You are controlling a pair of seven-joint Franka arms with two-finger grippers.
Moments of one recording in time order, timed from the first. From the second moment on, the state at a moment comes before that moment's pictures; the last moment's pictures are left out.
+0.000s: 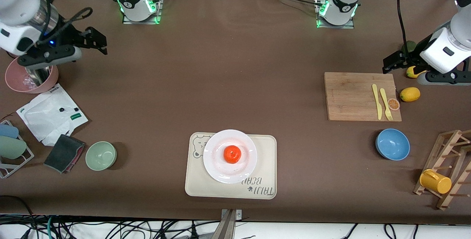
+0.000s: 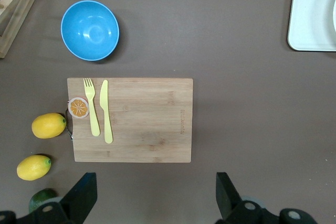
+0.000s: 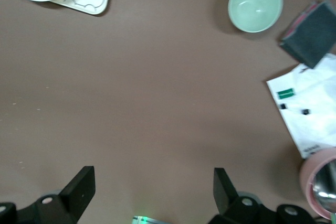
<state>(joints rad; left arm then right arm) -0.02 0.03 -0.03 -1.64 -0.01 1.58 -0.06 0.07 -0.03 0.12 -1.64 0.00 1.55 -0.07</state>
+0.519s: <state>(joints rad) -0.02 0.03 -0.03 -1.64 -0.01 1.58 -0.06 0.07 -0.04 0.11 -1.64 -0.02 1.55 -0.07</state>
